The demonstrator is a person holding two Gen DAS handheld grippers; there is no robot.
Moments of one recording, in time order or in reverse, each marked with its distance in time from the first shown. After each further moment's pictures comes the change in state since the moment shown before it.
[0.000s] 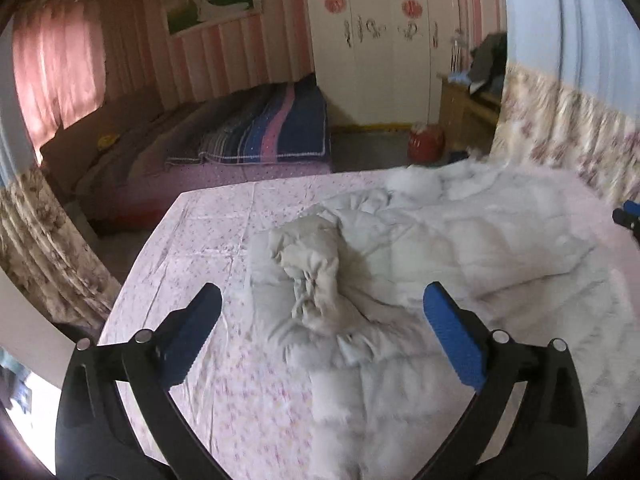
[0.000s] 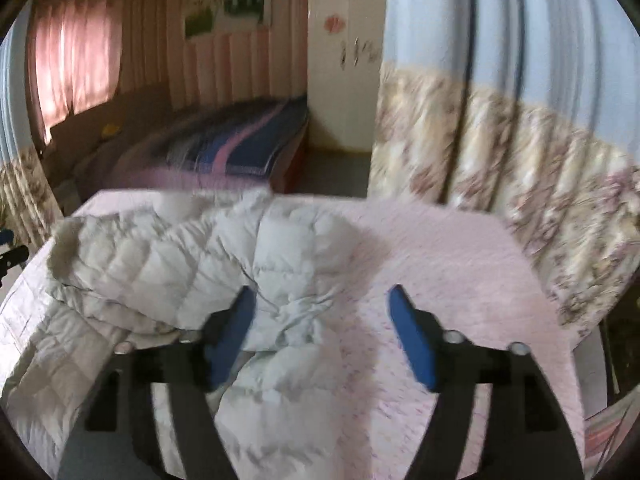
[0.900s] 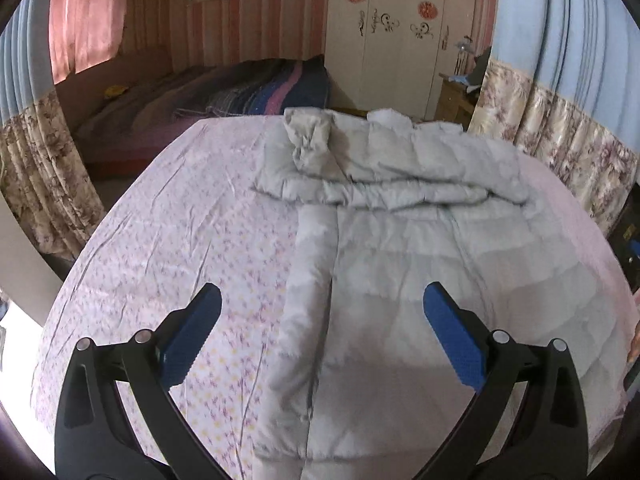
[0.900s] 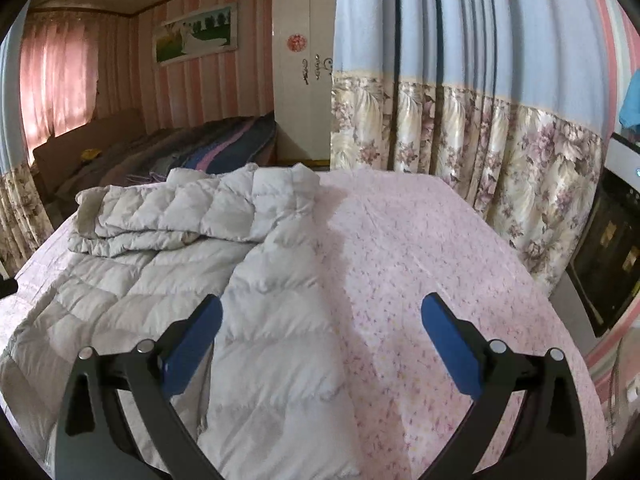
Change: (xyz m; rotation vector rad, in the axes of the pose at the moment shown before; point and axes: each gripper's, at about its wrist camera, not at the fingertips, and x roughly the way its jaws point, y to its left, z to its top) left arm -0.082 0.005 -0.125 -0.116 0.067 -0.039; right arm -0.099 -0.001 -0.110 0.092 -0.041 -0.097
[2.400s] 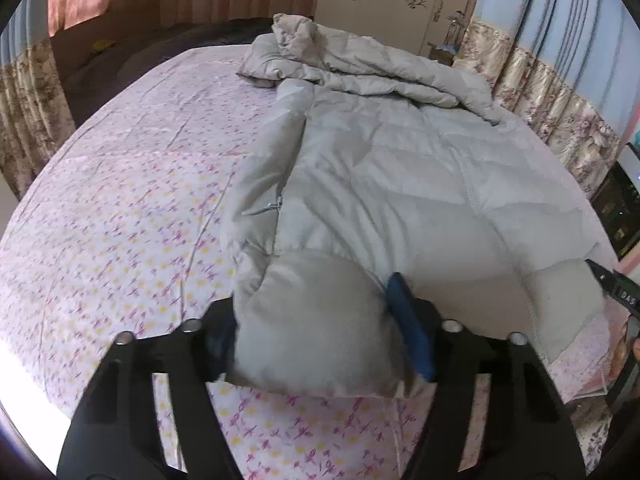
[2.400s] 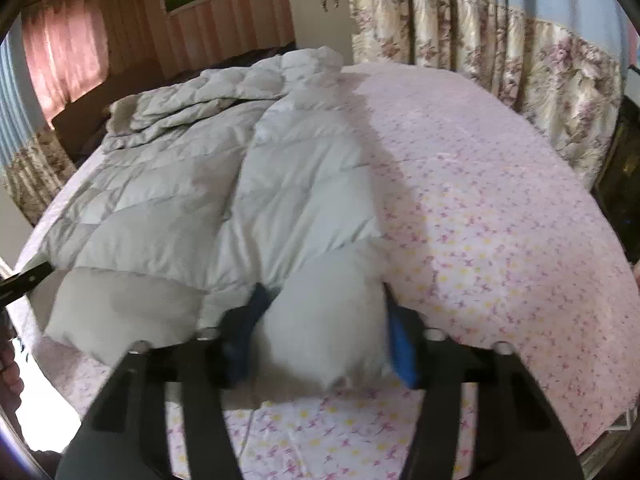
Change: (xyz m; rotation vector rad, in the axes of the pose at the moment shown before) left arm -0.014 -0.006 -0.106 -0.054 0.130 -0.118; right arm -0.031 -0.005 -0.104 0.026 0.277 0.135
